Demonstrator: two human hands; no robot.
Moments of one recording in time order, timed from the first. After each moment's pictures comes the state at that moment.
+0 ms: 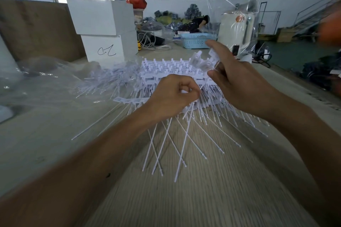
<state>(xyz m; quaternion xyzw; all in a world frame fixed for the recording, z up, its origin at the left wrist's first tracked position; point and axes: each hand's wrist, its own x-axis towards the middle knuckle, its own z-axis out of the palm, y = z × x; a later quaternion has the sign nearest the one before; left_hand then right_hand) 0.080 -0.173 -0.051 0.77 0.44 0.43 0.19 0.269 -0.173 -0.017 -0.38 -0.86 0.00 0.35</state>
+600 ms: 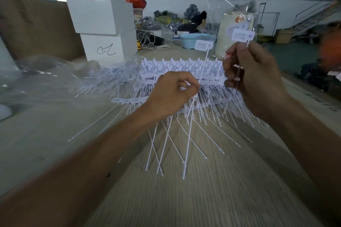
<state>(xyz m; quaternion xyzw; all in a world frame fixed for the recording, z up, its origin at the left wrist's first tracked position) 0.081 -0.171 -0.050 0.74 0.45 0.46 0.17 0.273 -0.172 -0.016 -0.36 -0.60 0.36 0.62</state>
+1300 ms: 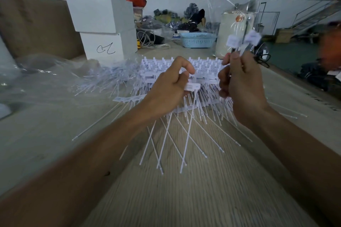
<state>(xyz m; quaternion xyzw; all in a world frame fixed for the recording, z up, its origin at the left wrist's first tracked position) 0.073 -0.167 -0.049 0.75 0.42 0.47 0.20 0.250 -0.170 -0.033 -0.42 -0.55 0.34 0.64</state>
